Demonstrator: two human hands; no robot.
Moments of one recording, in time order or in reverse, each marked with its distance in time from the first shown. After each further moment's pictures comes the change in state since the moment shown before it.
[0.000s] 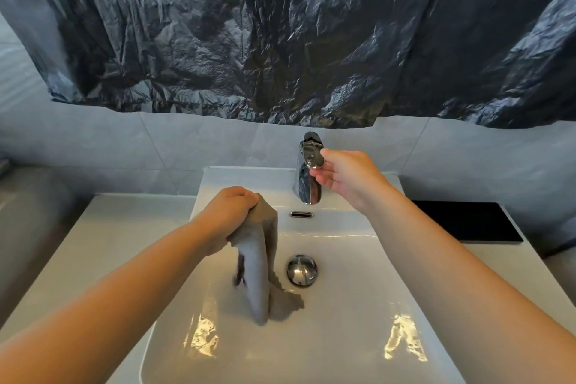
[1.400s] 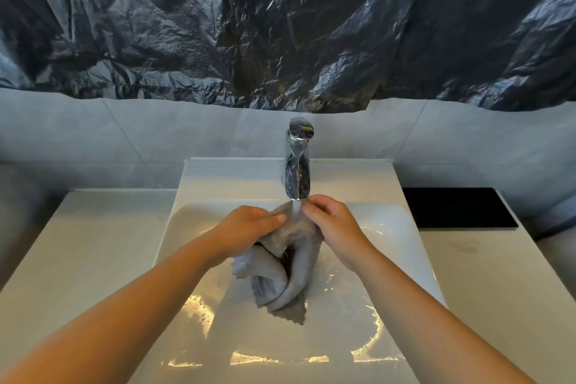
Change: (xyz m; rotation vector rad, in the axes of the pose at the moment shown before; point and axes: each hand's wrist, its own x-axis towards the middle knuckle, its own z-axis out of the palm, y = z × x) left_hand 0.031 -0.036 0.037 0.280 -0.307 0.074; right_hand 0.012 0.115 -0.025 -0.169 -0.151 -0.161
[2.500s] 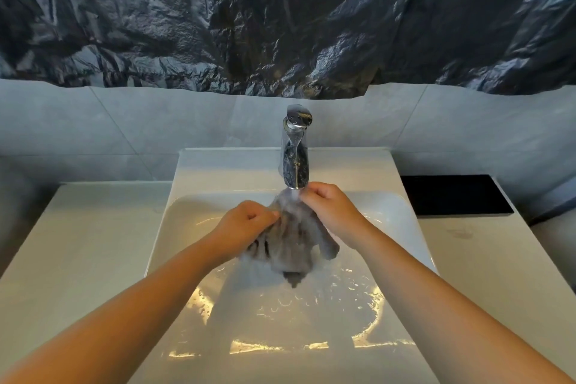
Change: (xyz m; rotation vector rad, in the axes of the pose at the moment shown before) left_hand 0.002 -0.021 0.010 0.038 0.079 0.075; right_hand 0.001 -0.019 -0.002 -0.256 -0.061 -0.001
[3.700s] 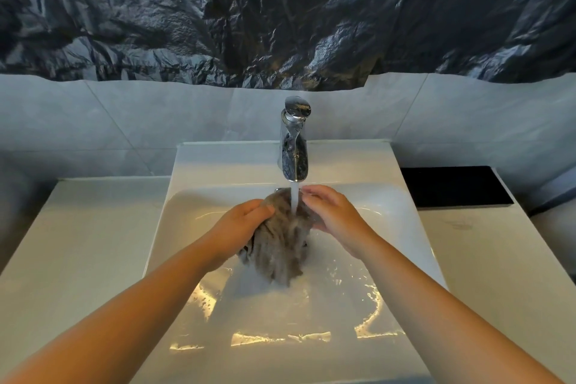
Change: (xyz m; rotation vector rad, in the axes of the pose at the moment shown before) left_hand -0.010 0.002 0.003 -0.159 -0.046 -0.063; right_hand -0.008 0.031 0.003 0.232 0.022 0.162
